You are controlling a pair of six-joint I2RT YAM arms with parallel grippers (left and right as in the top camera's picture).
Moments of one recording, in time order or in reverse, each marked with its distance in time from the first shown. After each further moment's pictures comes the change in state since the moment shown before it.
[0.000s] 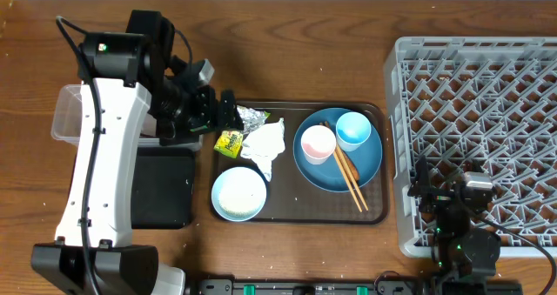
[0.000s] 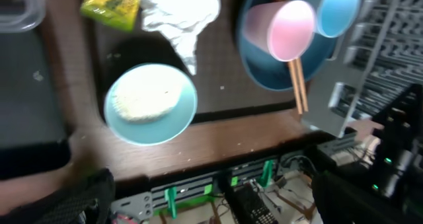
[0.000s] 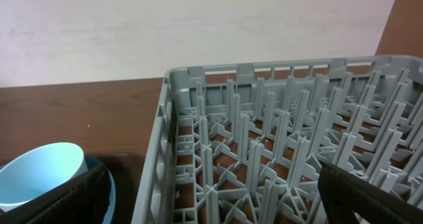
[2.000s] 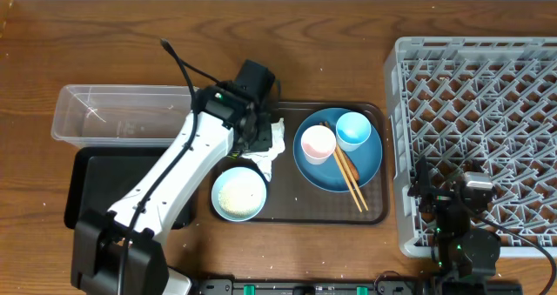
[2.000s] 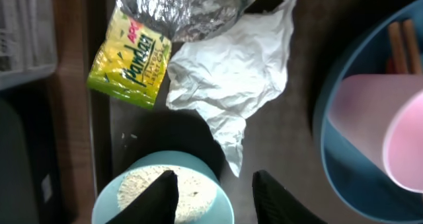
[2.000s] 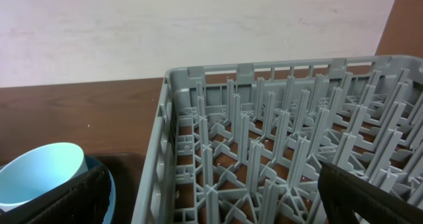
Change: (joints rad) left arm -0.377 -0.023 -0.509 0.661 -0.452 -0.387; right arm 0.000 0.000 0.000 0.000 0.000 0.000
